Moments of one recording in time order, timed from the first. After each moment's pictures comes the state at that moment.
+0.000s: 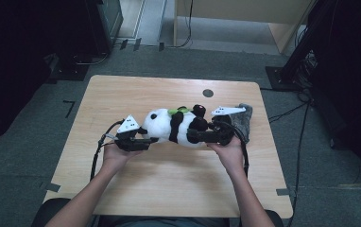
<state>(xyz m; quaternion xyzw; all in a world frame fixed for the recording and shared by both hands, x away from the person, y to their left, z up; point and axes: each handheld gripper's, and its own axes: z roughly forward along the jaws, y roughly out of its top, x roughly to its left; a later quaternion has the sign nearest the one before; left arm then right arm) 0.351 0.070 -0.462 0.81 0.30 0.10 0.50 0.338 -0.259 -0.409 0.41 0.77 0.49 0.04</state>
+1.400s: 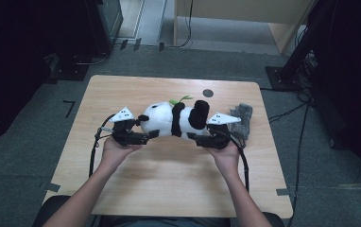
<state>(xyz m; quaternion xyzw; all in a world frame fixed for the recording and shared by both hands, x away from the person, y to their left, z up) 0.363 0.077 -0.441 0.78 0.33 0.05 0.54 0.335 -0.253 -0.438 0.38 0.77 0.49 0.13</state>
